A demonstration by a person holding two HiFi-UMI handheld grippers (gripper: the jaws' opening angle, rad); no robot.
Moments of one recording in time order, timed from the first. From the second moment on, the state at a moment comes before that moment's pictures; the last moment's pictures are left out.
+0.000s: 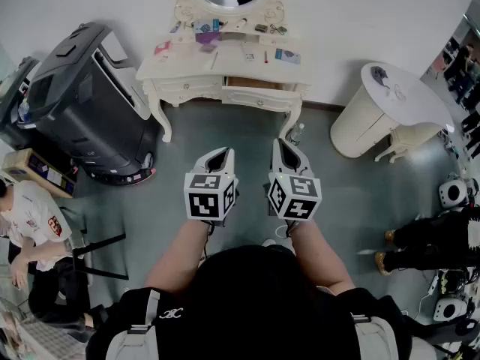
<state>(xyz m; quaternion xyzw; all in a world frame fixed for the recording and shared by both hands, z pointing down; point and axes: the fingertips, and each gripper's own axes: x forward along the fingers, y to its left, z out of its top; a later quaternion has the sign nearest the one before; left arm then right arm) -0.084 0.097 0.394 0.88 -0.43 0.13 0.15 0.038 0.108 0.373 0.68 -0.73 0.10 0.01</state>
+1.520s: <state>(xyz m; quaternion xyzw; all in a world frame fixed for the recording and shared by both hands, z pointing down) -0.081 -0.063 0.432 0.86 -0.45 0.17 0.18 0.054 -0.068 0.455 0.68 -0.72 0.16 0.05</state>
